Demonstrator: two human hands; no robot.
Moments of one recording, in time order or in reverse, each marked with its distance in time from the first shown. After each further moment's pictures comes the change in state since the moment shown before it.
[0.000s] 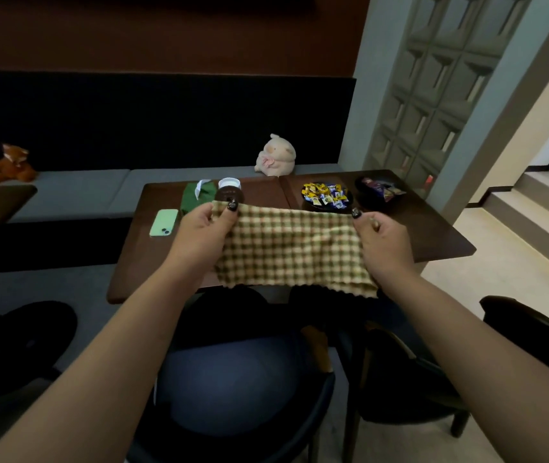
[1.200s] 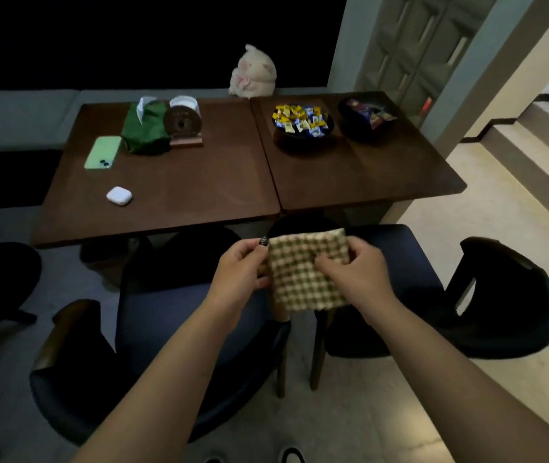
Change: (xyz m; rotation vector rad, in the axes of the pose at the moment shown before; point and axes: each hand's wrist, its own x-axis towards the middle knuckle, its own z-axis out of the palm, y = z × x) left_hand -0.029 -0.150 0.155 -0.190 -0.117 -0.420; right_hand -0.036 0.135 -0.029 -0.113 -0.250 0.338
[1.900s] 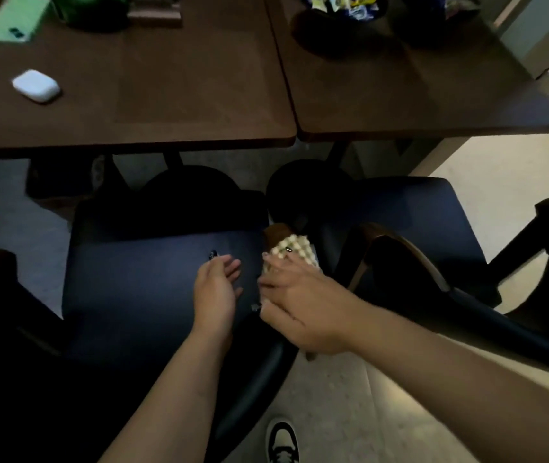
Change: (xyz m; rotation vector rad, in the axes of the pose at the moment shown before) left_hand 0.112 -0.192 -0.021 -0.149 0.389 -0.226; right_hand 0.064 0.147 0.121 -0.842 -0.793 -0.682
